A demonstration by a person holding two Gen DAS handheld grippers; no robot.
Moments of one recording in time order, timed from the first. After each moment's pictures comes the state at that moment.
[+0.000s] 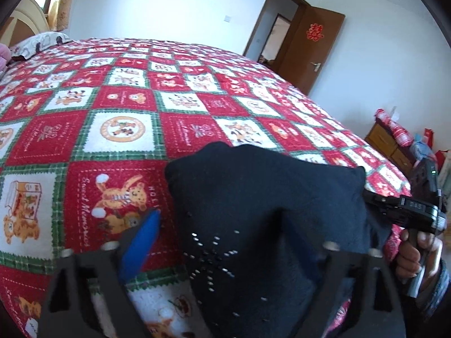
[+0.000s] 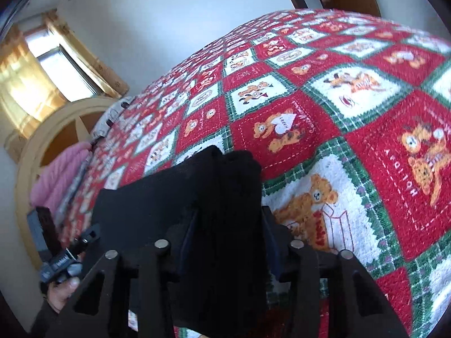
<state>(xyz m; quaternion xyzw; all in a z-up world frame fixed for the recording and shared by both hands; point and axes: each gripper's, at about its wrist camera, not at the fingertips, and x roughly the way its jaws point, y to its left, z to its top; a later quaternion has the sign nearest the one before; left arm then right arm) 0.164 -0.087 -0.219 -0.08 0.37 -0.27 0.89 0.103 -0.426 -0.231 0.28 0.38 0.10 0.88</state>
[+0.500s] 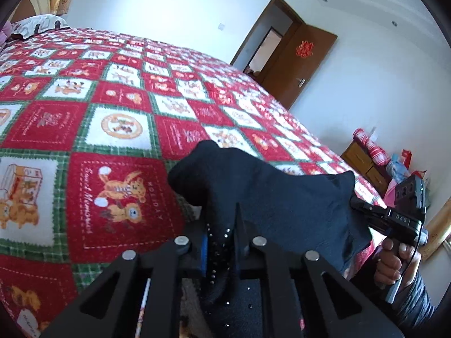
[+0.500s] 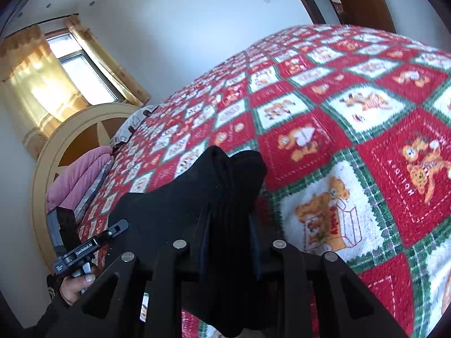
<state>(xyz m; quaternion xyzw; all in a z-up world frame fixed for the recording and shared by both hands) 0.155 -0.064 -0.211 -0.15 0.35 -0.31 0.87 0.082 -0.410 -0.201 0.24 0.33 0.12 0.90</state>
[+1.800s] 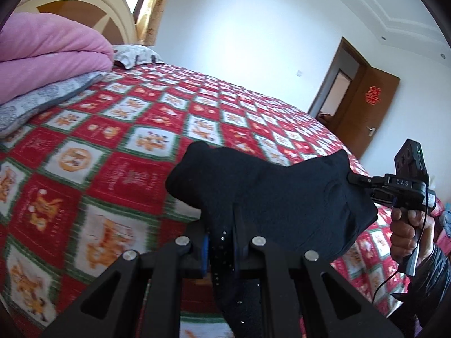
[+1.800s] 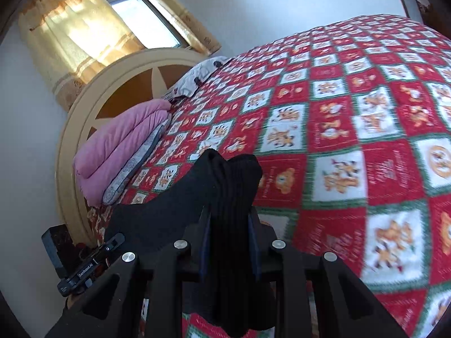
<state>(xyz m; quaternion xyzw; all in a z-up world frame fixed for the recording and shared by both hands) 0.188 0.151 -0.181 -0.16 0.30 -0.09 0.94 0.297 -0.153 -0.158 0.17 0.40 0.30 0.85</state>
